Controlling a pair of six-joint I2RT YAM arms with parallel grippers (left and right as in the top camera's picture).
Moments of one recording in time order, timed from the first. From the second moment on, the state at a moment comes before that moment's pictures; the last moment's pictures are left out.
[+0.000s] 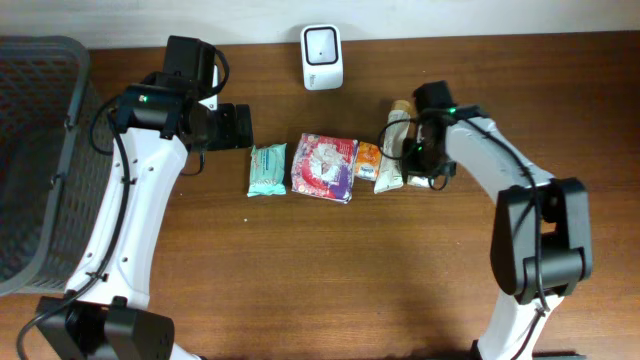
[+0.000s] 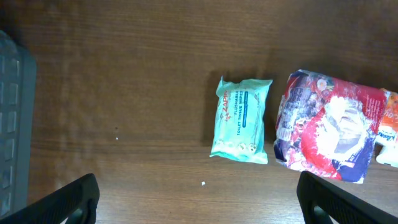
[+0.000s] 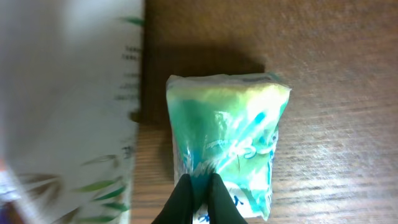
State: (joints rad) left arm -0.18 1.71 1.75 -1.17 -0.09 -0.22; right arm 0.14 2.01 1.44 -0.83 -0.05 0.31
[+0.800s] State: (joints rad) left arm -0.18 1.71 1.75 -1.17 -0.09 -0.22; right arm 0.28 2.13 1.49 -0.83 0.35 0.36
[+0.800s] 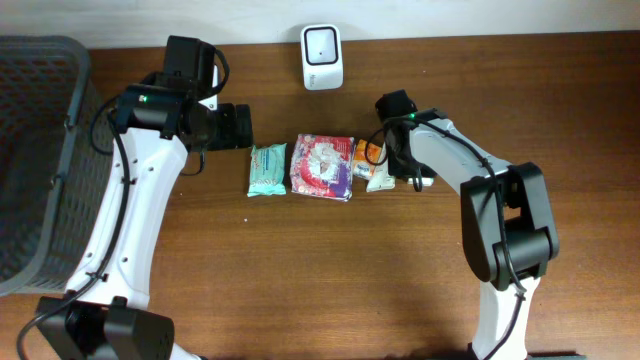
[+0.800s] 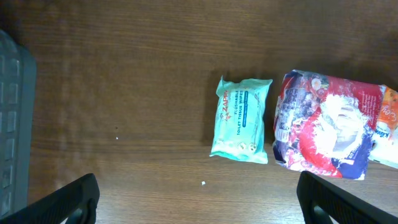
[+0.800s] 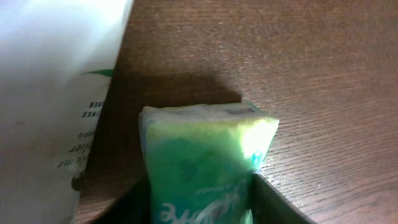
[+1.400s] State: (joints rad) left arm -0.18 1.71 1.75 -1.17 -0.09 -0.22; right arm -0.29 2.15 1.48 -1.09 -0.67 -0.08
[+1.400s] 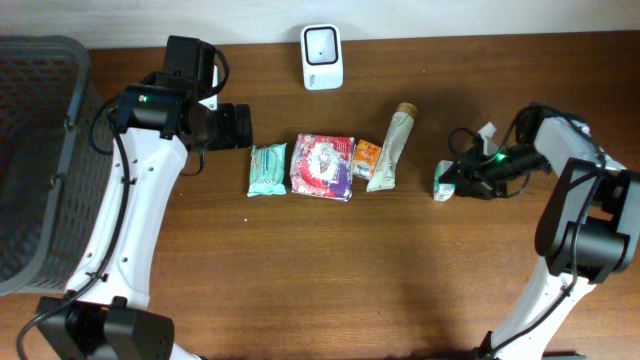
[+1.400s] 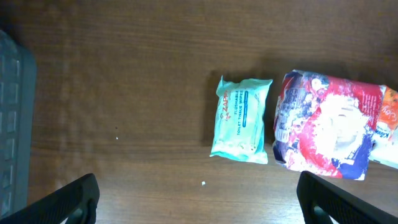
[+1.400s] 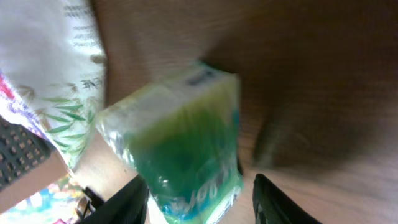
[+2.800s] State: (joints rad) left arm -0.18 1.71 1.75 -1.17 -0.09 -0.22; right arm -0.15 2.16 1.56 -1.21 -0.43 -0.09
